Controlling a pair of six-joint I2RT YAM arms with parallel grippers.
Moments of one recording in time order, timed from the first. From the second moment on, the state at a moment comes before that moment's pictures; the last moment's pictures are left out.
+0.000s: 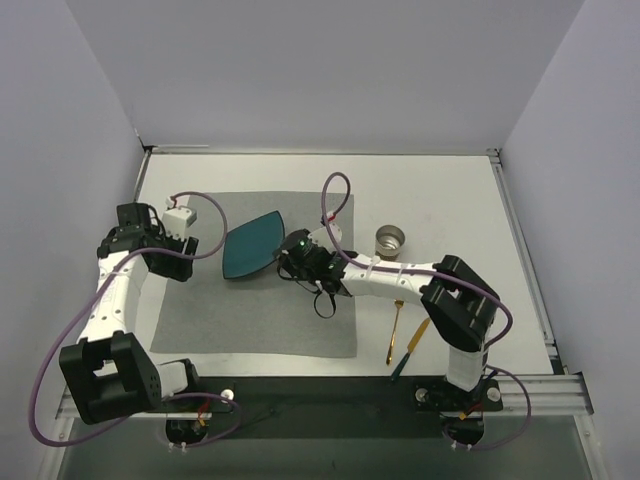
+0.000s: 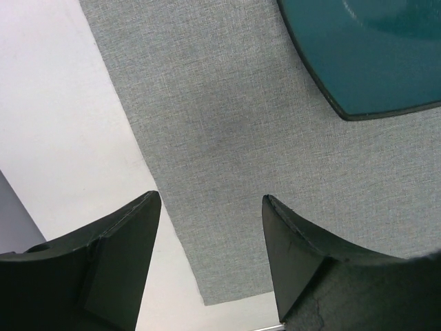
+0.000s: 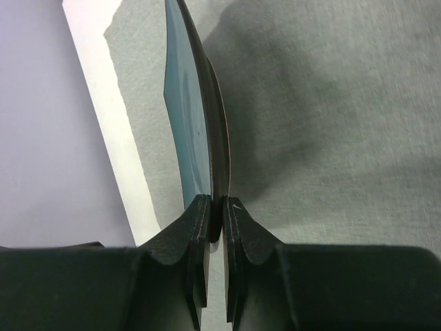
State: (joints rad) left arm 0.21 1.24 0.96 -0.79 0.23 0.48; right arm 0.98 1.83 1.20 -0.02 0.42 1.42
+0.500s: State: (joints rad) left arm 0.21 1.36 0.85 -0.71 0.17 0.50; right arm 1.10 1.83 1.02 0.10 0.48 1.63
